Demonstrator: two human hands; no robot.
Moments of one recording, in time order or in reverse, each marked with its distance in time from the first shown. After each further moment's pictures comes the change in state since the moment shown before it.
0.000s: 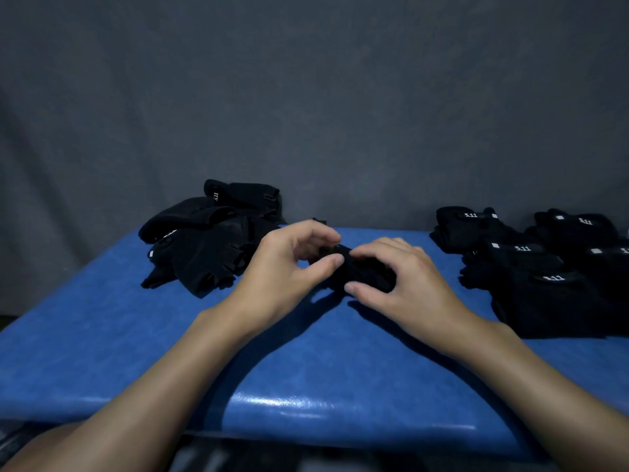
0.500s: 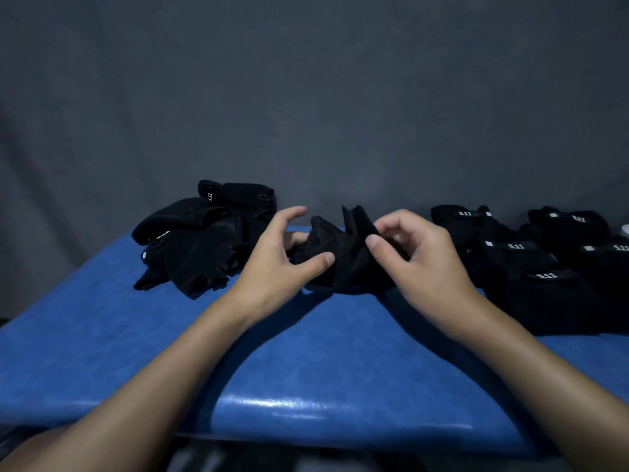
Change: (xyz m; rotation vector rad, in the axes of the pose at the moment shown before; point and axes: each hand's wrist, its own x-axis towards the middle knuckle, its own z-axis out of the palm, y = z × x) left_hand 0.005 -0.008 0.004 -0.088 0.019 -0.255; right_hand 0.006 -0.014 -0.018 0.470 0.195 0.116
